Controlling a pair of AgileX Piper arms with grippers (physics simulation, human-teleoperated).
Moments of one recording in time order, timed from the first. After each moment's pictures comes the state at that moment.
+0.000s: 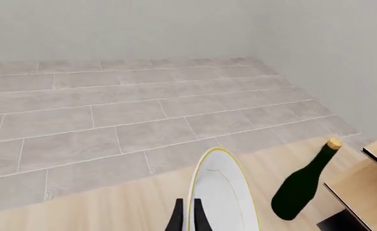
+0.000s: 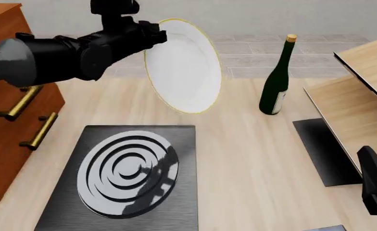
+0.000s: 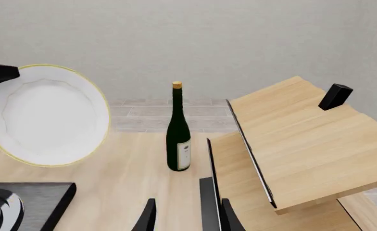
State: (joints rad) left arm -0.42 1.71 -1.24 -0.26 -0.18; right arm 0.00 0.01 0.00 0.00 0.00
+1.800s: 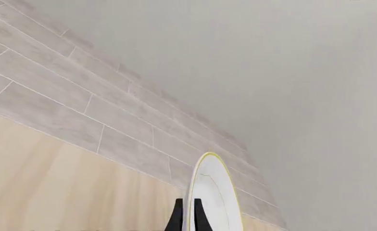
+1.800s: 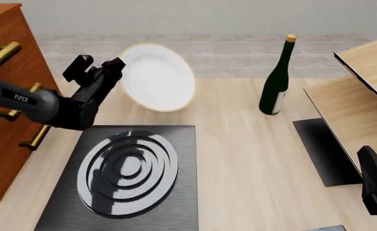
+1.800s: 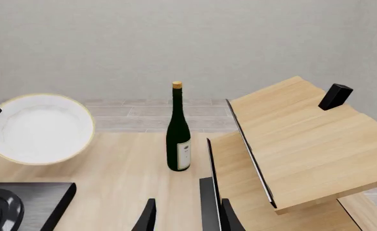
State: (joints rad) left arm -0.18 2.02 -1.02 -0.94 -0.71; right arm 0.00 0.01 0.00 0.00 0.00
